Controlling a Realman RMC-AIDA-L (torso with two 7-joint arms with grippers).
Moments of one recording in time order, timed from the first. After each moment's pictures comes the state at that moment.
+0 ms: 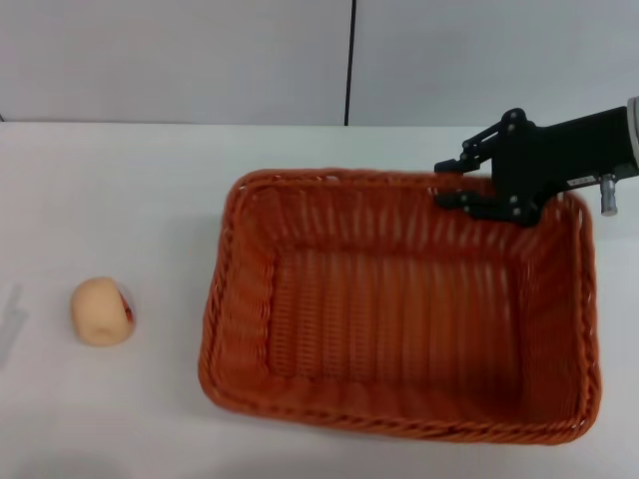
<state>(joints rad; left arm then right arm) -0.01 -2.06 -0.33 0.03 1.90 1.83 -0.41 0.73 2.05 -0.80 -0.86 -2.26 -1.56 1.18</state>
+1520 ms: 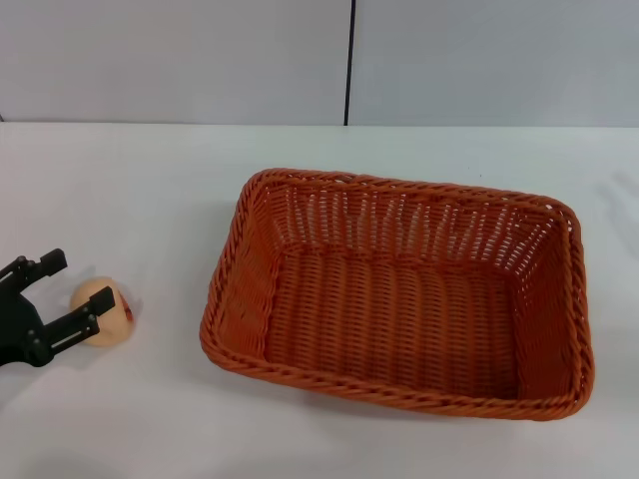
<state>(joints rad) -0.20 -2.07 0.28 0.50 2.00 1.59 -0.89 0.17 2.07 -0.72 -0.65 -1.13 -1.69 1.09</state>
